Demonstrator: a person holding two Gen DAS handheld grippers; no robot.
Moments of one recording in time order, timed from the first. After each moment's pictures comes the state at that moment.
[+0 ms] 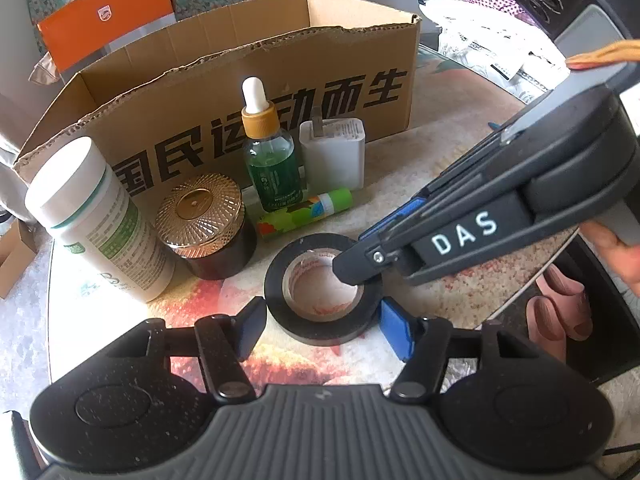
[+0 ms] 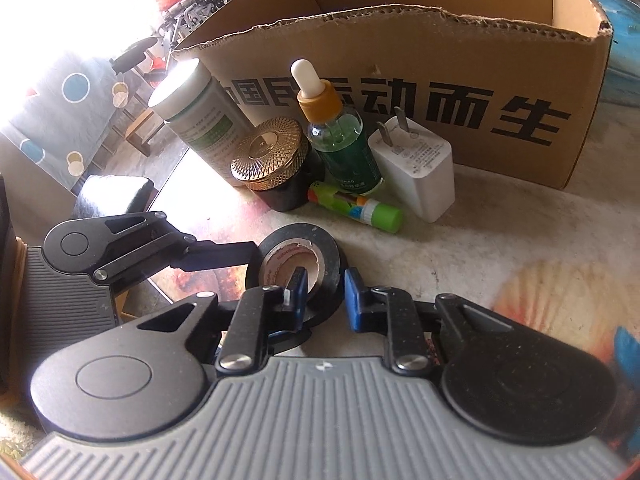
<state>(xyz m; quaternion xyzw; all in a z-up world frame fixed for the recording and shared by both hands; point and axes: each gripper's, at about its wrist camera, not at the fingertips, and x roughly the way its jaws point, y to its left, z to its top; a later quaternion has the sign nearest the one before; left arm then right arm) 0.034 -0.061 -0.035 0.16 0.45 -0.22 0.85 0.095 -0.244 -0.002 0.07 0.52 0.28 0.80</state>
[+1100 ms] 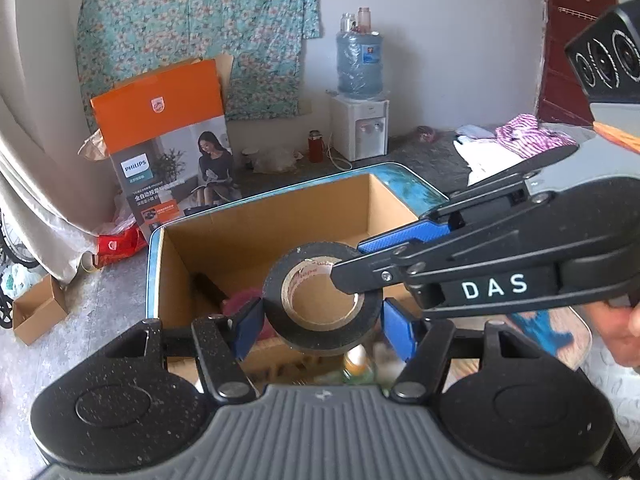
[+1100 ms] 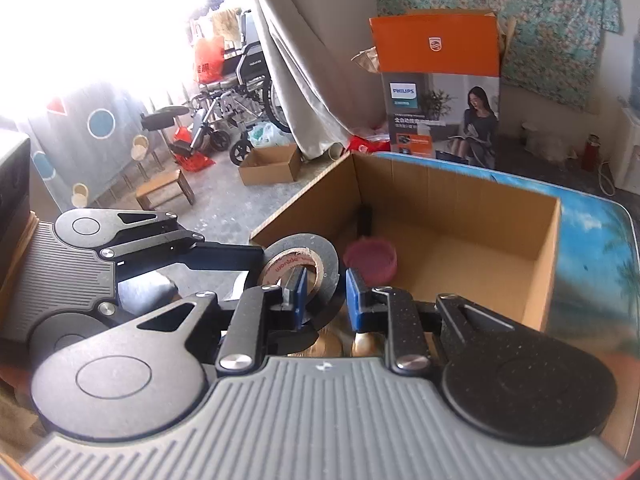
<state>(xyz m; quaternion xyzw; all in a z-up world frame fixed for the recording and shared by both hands) 0.100 -0.042 0.124 0.11 0.35 -0.19 0.91 0.122 -0.235 0.171 0.01 0.35 0.31 0.88</state>
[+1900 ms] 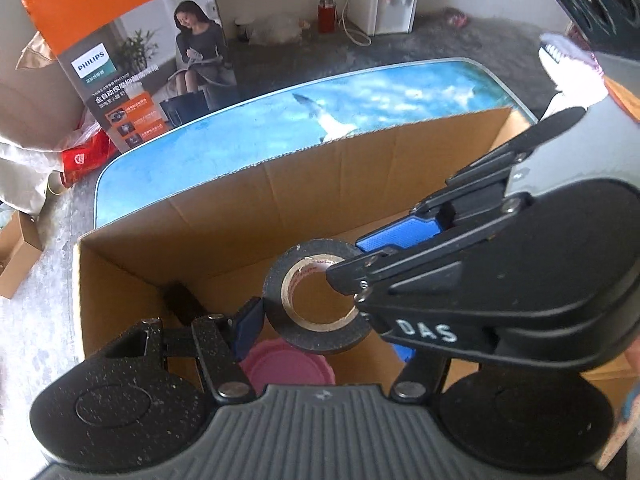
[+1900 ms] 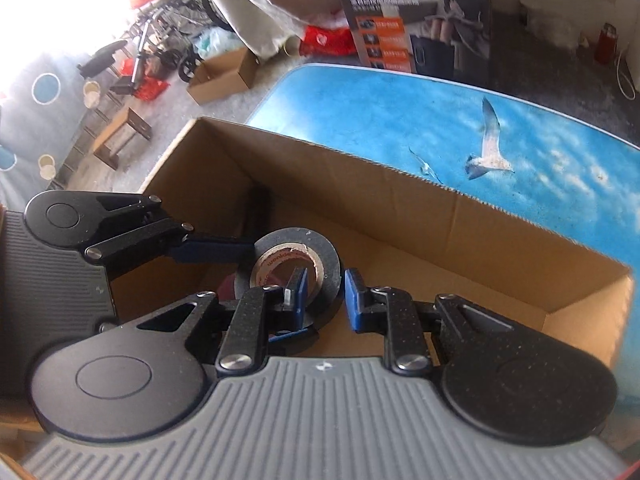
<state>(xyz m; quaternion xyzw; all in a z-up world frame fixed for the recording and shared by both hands) 0.321 -0.062 0.028 0.14 0.54 -0.17 0.81 0.390 -0.196 0.062 0.01 0.55 0.27 0.79</state>
